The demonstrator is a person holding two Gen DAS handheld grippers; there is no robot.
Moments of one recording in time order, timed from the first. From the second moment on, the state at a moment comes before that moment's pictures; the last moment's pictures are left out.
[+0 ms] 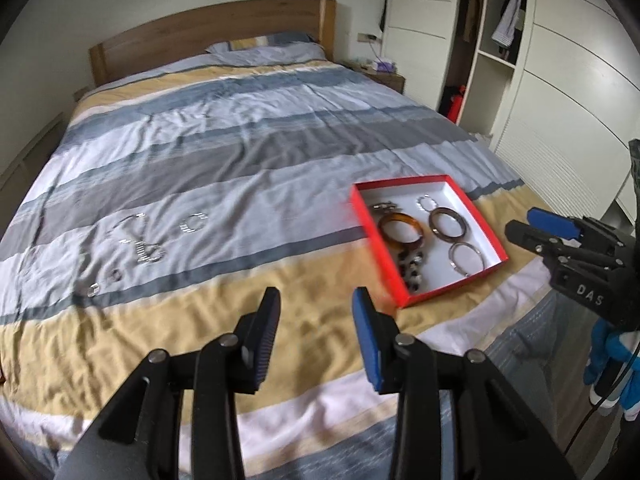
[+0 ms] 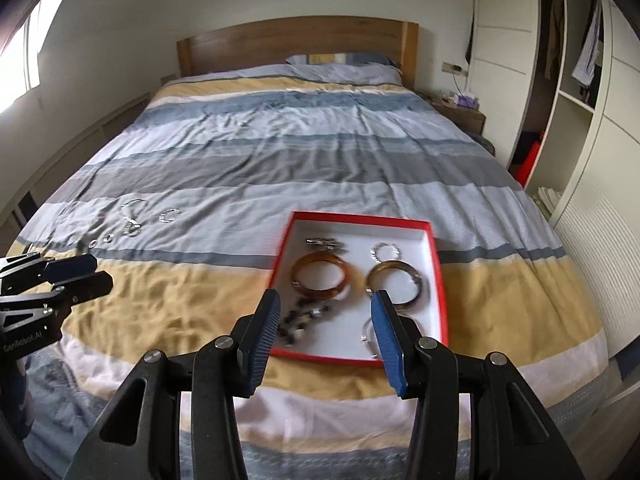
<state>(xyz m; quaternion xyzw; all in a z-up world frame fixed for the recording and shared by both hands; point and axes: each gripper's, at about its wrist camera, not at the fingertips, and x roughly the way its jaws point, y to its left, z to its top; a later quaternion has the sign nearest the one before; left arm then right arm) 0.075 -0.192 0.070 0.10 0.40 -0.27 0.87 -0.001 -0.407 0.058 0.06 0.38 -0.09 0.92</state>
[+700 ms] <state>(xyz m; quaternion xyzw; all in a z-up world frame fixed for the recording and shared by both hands) 0.087 0.005 0.031 0.03 0.40 -0.17 0.90 0.035 -0.290 0.055 0.01 0.38 0.02 0.93</state>
